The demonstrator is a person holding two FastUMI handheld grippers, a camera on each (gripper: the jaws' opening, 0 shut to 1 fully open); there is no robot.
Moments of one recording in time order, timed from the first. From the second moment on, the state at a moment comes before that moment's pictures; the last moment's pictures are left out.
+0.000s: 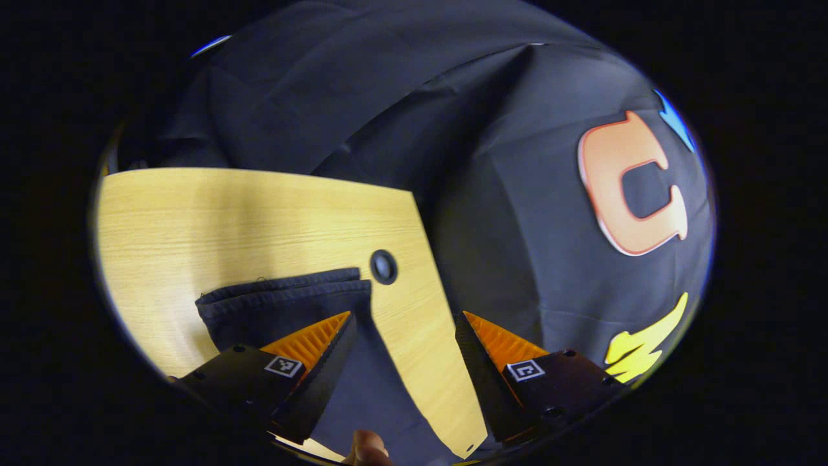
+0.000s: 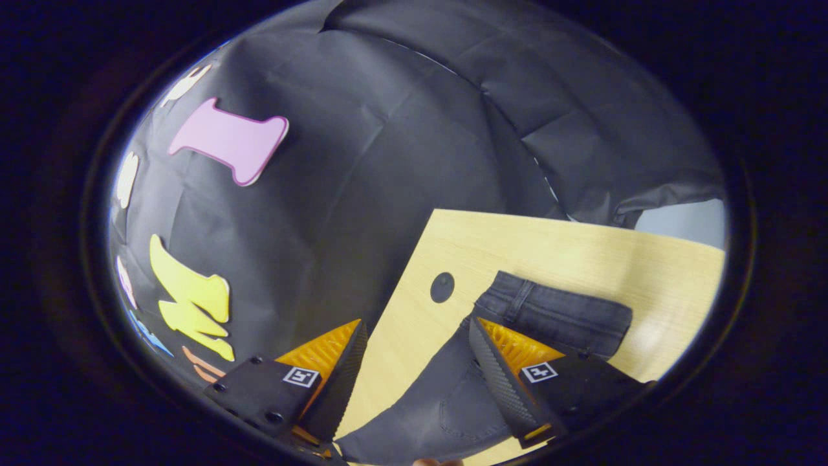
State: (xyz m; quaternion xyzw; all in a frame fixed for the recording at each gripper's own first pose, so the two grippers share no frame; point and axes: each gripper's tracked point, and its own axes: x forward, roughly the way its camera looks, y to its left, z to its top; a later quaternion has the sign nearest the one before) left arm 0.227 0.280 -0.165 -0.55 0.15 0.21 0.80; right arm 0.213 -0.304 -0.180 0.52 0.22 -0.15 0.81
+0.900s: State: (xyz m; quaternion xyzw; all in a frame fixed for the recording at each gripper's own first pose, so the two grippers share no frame) left arm 0.109 0.182 -0.030 -0.18 0.04 0.11 0.98; right arm 0.100 -0.312 -0.245 0.56 0.28 -0.20 0.75
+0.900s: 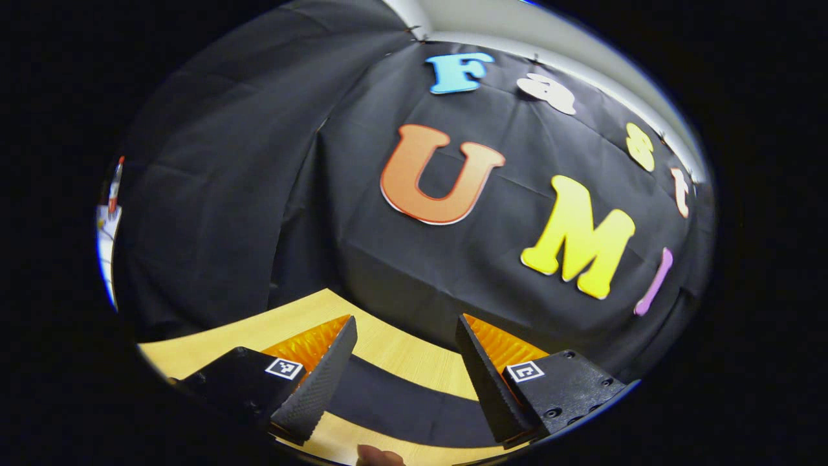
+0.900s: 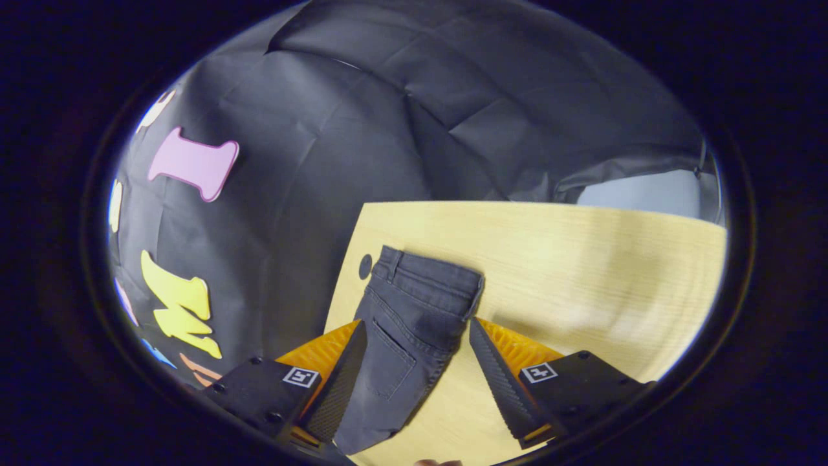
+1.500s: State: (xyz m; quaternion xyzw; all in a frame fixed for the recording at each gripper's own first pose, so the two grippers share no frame) left arm 0.071 0.097 -0.017 -0.12 0.07 -0.01 0.99; right arm 0.128 -0.313 -0.274 0.62 0.27 -0.22 0.70
